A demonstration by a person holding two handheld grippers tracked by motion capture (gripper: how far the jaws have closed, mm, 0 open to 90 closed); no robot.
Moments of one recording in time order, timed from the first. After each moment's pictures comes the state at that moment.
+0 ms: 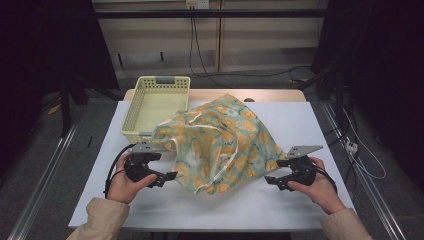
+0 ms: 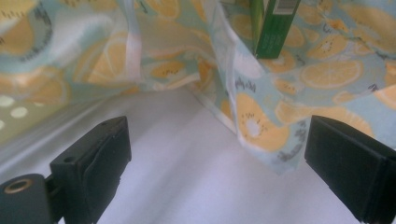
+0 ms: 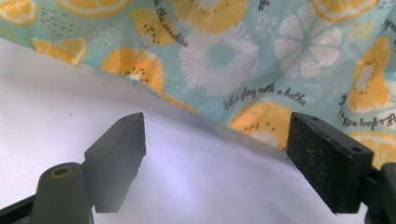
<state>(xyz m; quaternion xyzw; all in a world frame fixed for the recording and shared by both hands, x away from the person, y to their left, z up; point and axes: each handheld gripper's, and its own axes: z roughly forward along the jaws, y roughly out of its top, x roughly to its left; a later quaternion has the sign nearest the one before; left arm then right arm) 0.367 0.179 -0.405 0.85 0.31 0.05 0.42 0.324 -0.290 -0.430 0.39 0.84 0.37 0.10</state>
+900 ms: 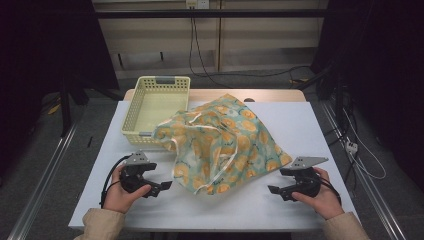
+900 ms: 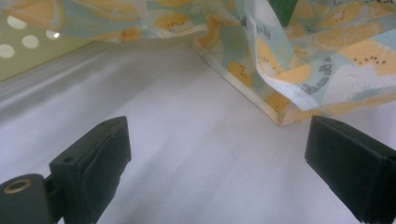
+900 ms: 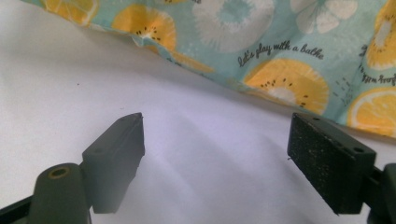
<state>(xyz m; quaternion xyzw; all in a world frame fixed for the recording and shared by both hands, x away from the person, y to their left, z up) 0.354 0.197 -0.434 0.85 0.32 0.04 0.42 0.301 -0.297 -0.446 0.39 0.83 0.38 0.10</state>
